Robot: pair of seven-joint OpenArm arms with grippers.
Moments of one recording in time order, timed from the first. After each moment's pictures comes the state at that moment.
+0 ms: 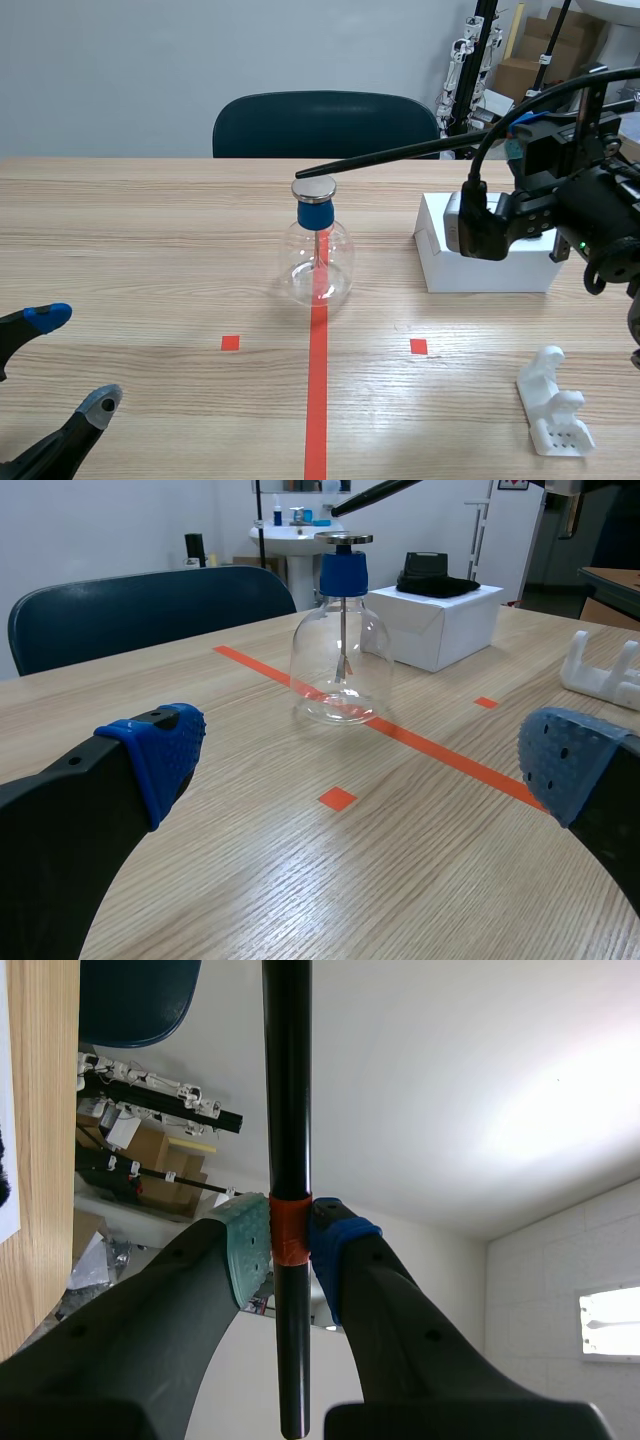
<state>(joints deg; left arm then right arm) 12.0 -28.0 3.9 44.8 23.7 -36.9 -88.6 -8.7 34.6 -17.4 96.8 -77.5 -8.5 -7.5</state>
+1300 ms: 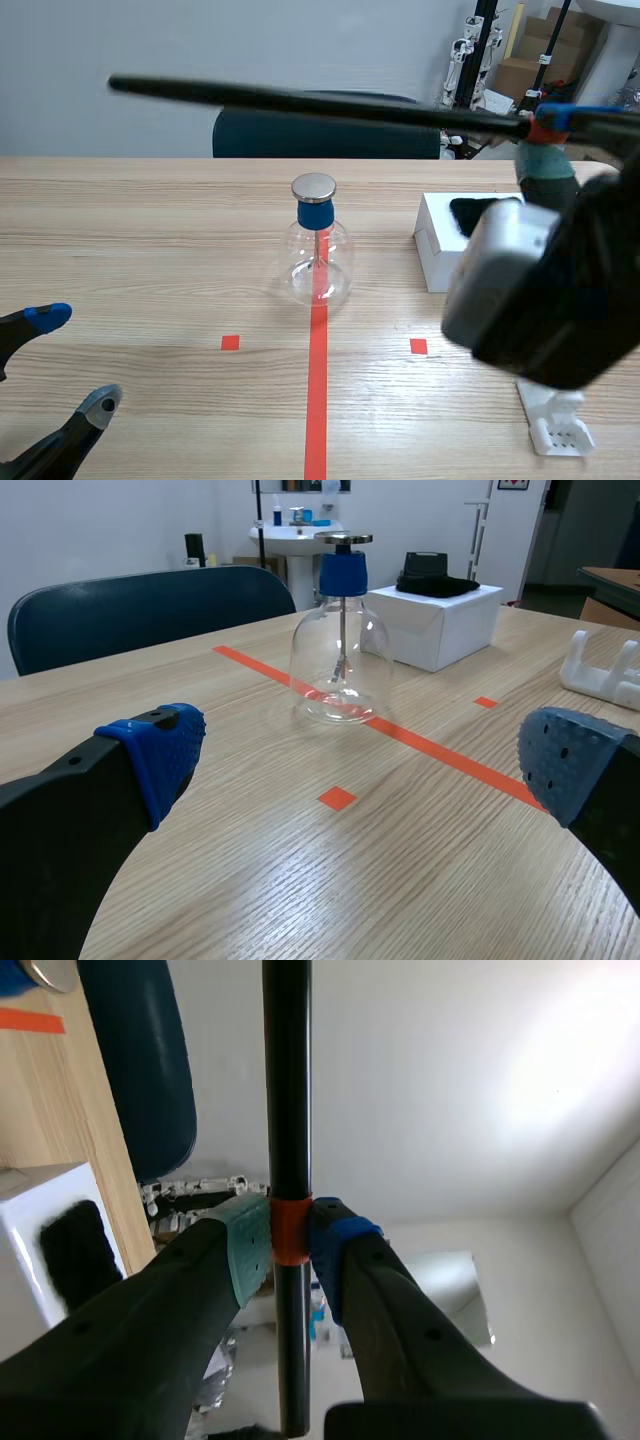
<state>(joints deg) 12.0 -28.0 3.9 44.8 23.7 -36.9 -88.6 -53.8 25.7 -4.8 133.9 -74.2 -15.5 2.0</state>
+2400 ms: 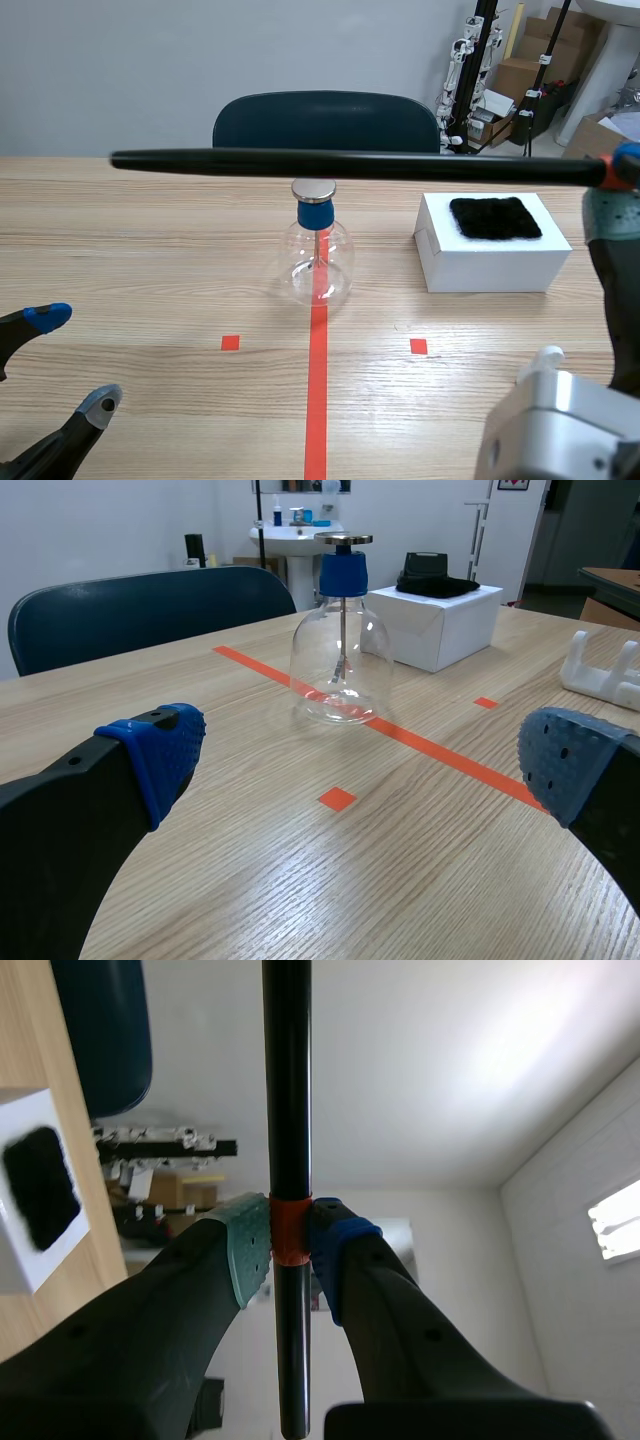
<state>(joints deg) 12.0 -28.0 3.9 44.8 23.7 -36.9 -88.6 -69.0 25.7 -7.1 133.8 -91.2 -32.5 -11.6</state>
